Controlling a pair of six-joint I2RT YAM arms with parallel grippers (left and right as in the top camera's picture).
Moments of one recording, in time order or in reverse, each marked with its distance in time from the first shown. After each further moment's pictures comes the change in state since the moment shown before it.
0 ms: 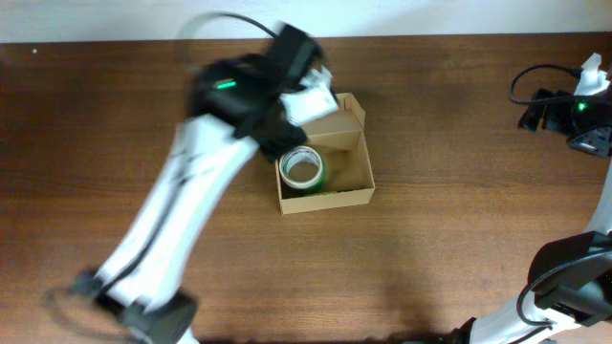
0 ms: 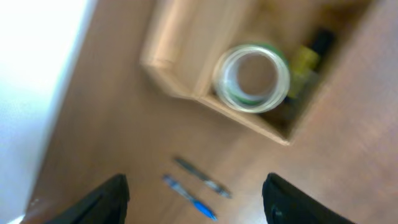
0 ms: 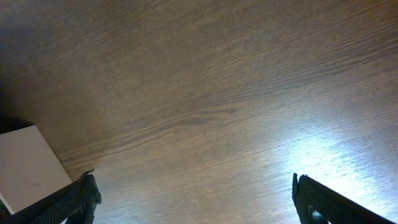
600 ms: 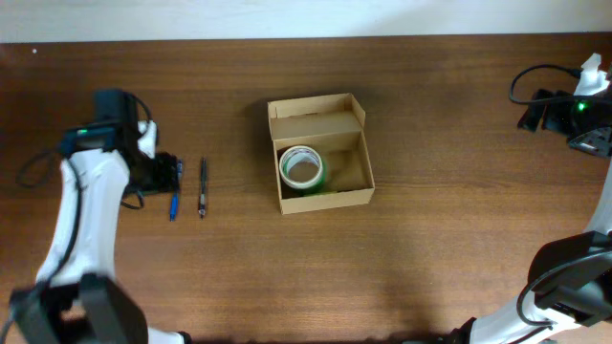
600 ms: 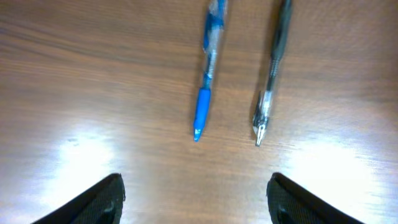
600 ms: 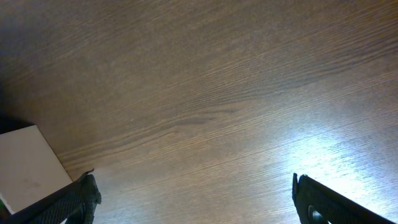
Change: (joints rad) left arm 0.660 -0.124 -0.845 0.357 0.133 -0.497; right arm 0.000 0.000 0.000 0.000 0.000 0.000
